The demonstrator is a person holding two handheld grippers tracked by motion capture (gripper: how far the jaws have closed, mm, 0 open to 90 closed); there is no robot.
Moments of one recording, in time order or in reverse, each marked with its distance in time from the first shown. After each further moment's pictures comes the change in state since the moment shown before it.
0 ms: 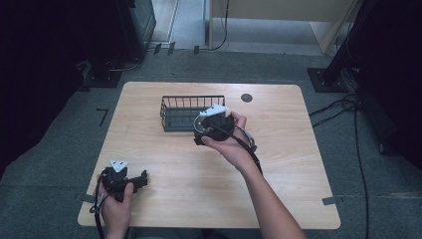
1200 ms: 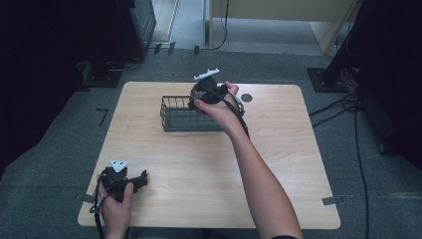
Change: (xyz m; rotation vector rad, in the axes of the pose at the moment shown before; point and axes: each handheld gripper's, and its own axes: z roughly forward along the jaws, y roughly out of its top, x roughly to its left) left arm 0.000 0.000 0.000 0.001 0.000 0.002; right arm -0.040 0.079 0.052 0.019 -0.077 0.066
